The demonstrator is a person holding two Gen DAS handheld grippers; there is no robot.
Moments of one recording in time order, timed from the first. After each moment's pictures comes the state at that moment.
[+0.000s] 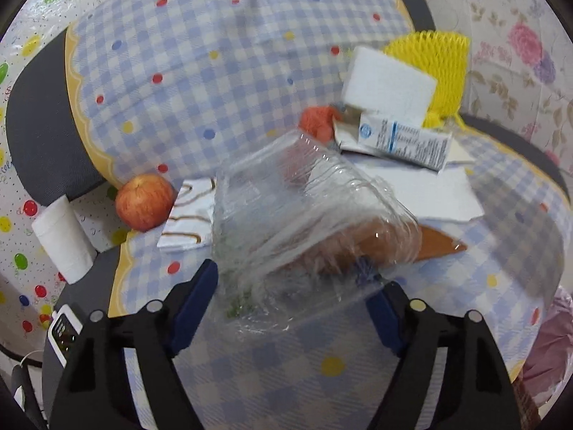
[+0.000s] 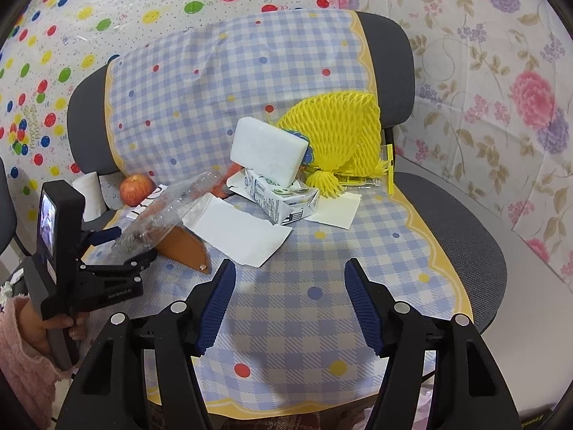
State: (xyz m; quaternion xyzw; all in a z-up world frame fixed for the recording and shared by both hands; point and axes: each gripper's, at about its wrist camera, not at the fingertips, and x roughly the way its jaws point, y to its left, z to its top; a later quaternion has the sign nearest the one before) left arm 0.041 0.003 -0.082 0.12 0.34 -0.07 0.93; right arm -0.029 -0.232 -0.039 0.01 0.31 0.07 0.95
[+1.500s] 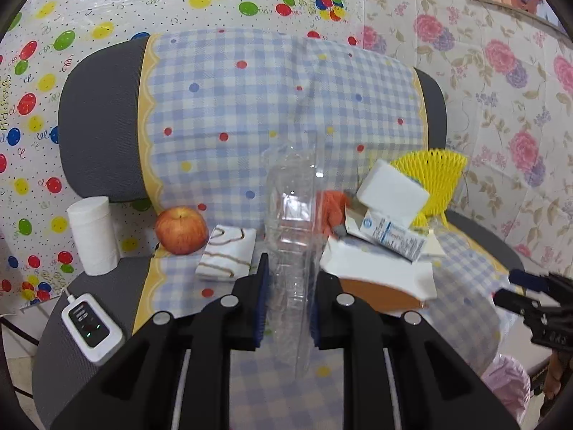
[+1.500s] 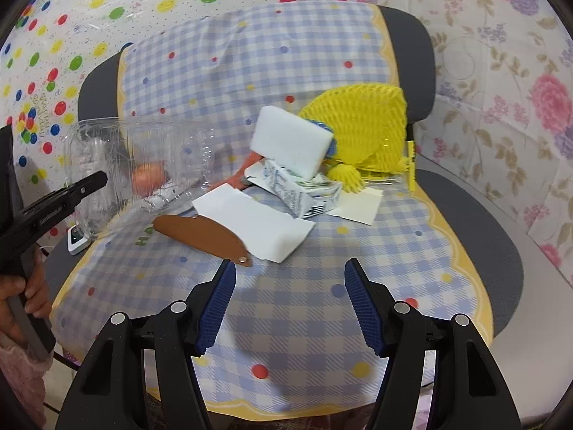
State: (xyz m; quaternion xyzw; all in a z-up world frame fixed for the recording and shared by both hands) left arm -0.005 0.047 -0.019 0.00 0.27 -0.06 0.96; right arm -0.018 -0.208 -0.051 -0.01 0.33 0.11 0.94
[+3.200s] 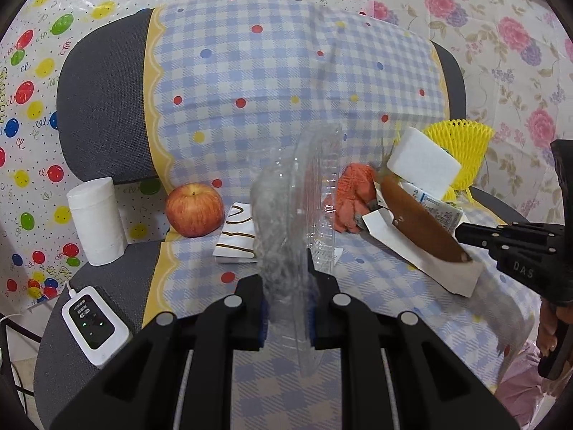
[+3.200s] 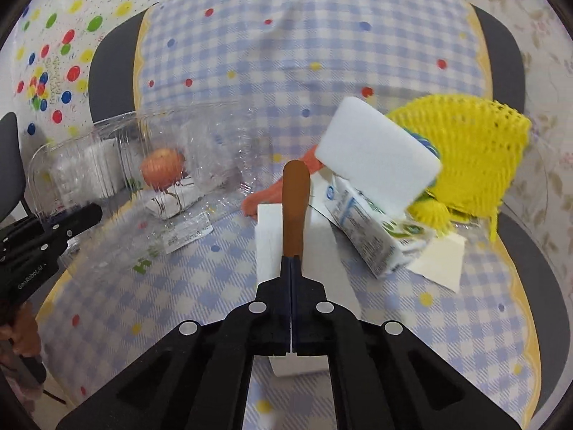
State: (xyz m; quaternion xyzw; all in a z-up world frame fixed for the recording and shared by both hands) left arm 0.020 0.064 -0.049 0.02 0.29 -0.04 0.96; right arm 0.061 -0.148 -0.072 -0.05 0.34 0.16 0.92
